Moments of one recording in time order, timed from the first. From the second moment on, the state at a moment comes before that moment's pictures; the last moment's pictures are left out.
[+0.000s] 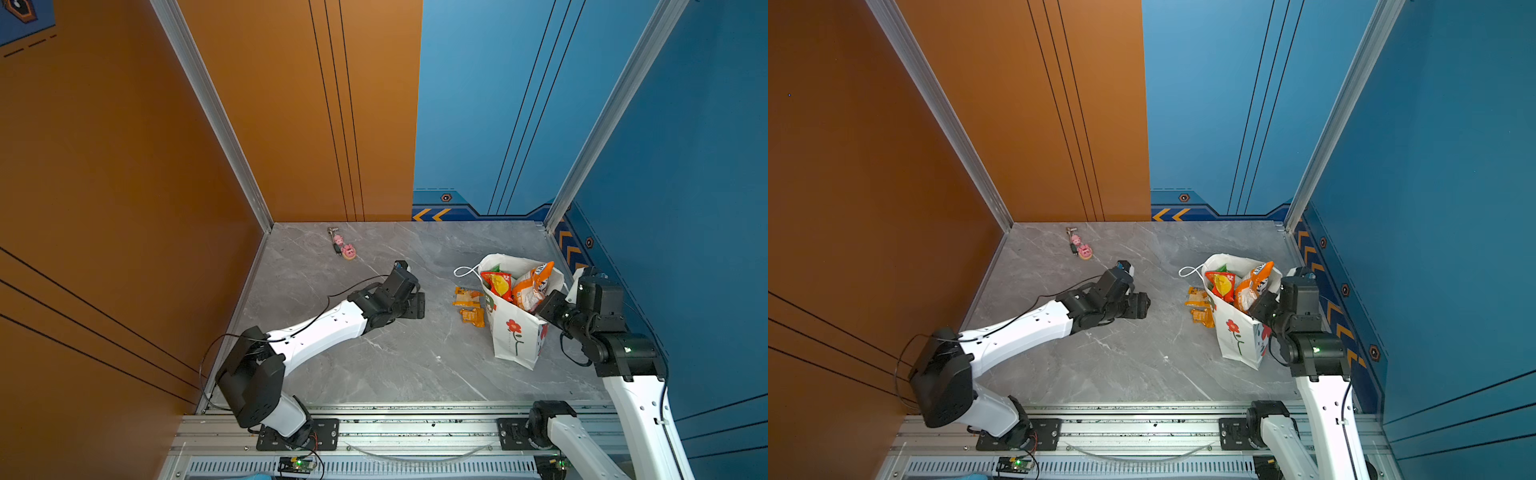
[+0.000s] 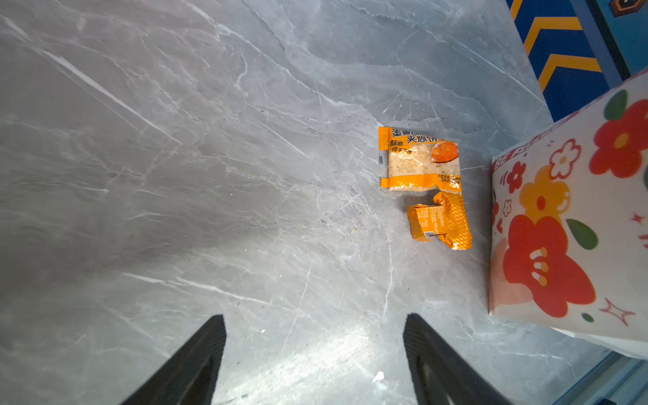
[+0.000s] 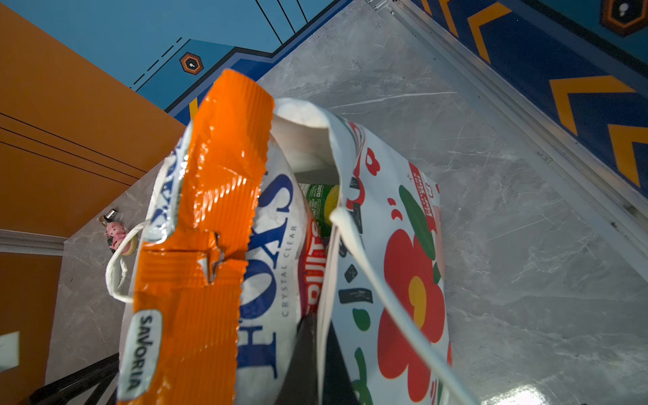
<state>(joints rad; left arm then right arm) -0.80 1.58 1.14 -0.39 -0.11 -0.65 0.01 0.76 1.03 -0.94 0.02 0.58</state>
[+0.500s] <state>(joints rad) -0.83 1.99 1.48 -0.34 0.02 -0.74 0.01 0.75 1.03 -0.96 0.02 0.58</state>
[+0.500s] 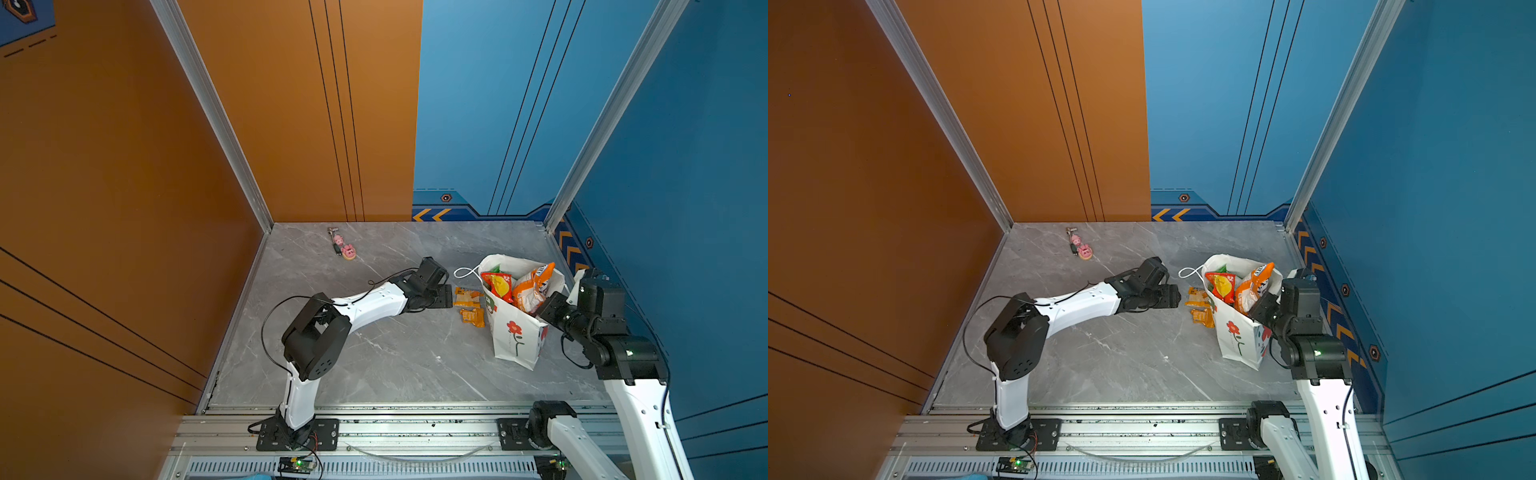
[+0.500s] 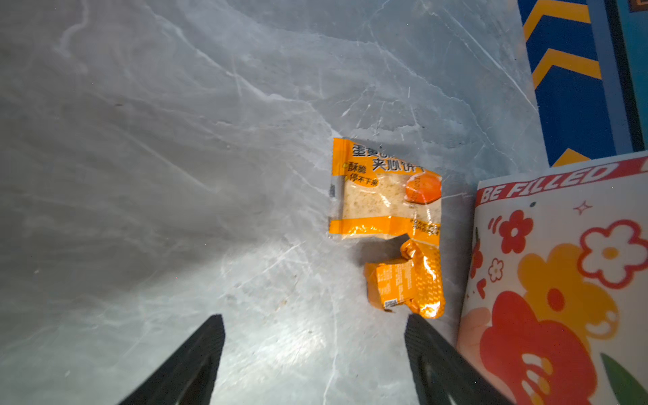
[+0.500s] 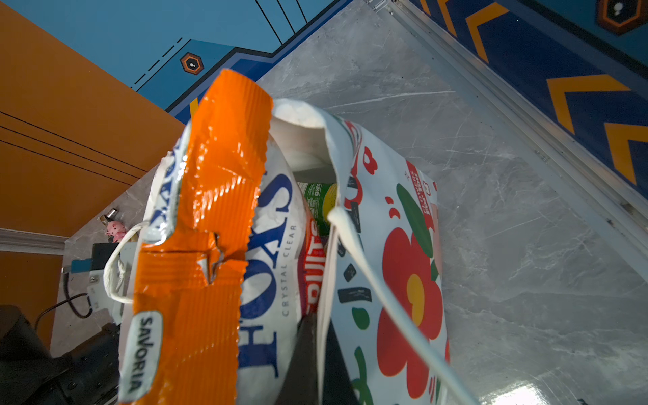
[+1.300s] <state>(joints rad) -0.93 2.30 1.92 -0.44 0.03 -0.67 0.01 0.69 1.01 -0.99 0.06 0.58</state>
